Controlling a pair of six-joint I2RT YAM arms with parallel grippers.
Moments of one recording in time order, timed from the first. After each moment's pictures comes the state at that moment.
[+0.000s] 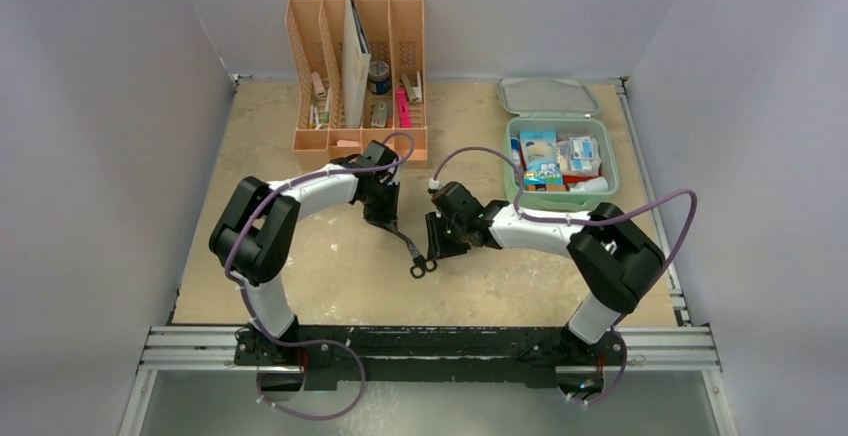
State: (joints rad) left arm -0.52 1.80 1.10 -0.52 0.19 -0.41; right arm 0.84 1.66 0.90 -0.29 -0.10 0.60
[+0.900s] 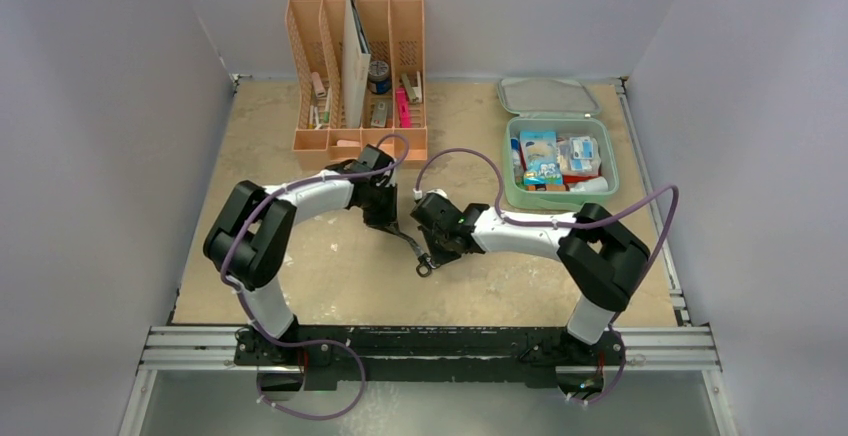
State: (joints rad) left arm -0.52 1.77 1.03 -0.44 0.24 -0.47; right arm 0.96 1.72 1.01 -0.46 0.12 0.54
